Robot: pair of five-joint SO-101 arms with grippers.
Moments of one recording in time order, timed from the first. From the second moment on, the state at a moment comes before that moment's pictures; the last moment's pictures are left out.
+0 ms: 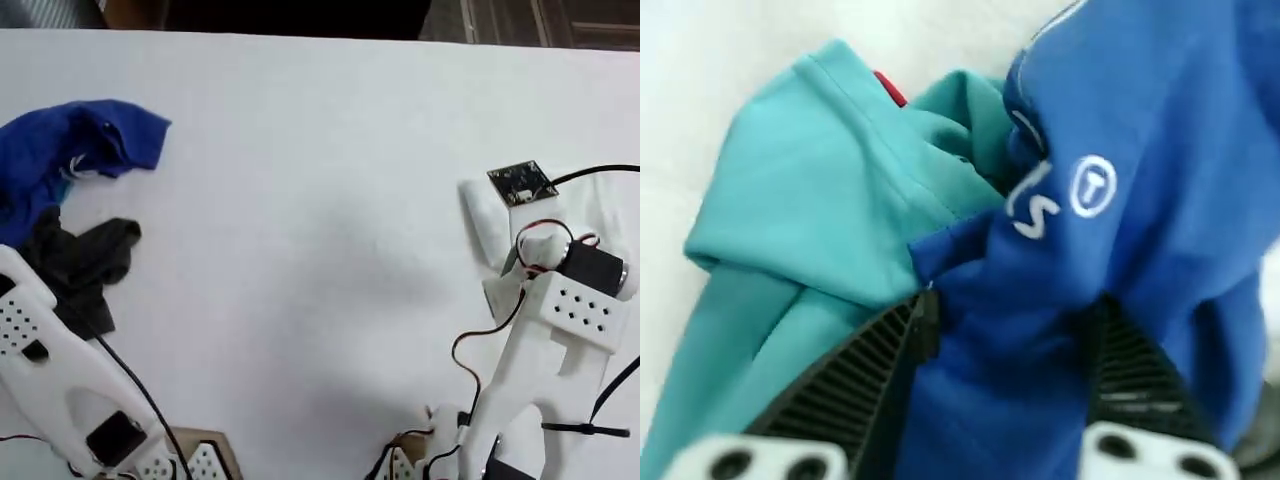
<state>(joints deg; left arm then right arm) -50.9 57.3 -75.2 91.4 -30.8 21.6 -32.9 31.2 88.5 41.3</state>
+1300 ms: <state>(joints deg) 25.3 -3.8 -23.9 101.3 -15.9 21.6 -32.9 31.4 85.3 34.6</state>
